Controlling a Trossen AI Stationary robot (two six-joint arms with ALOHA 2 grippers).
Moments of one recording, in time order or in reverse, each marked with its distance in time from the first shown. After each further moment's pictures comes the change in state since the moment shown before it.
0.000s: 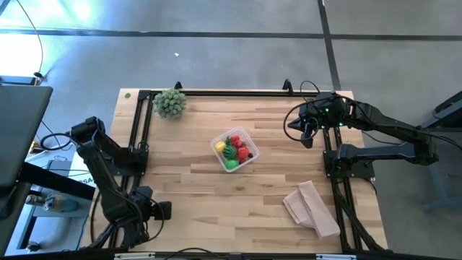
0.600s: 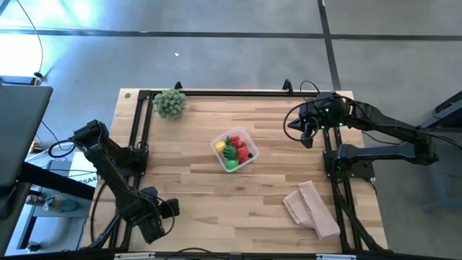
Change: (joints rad) left arm 0.121 0.060 0.003 0.051 0.152 -0.043; right arm 0.000 0.000 0.000 0.000 0.000 0.000
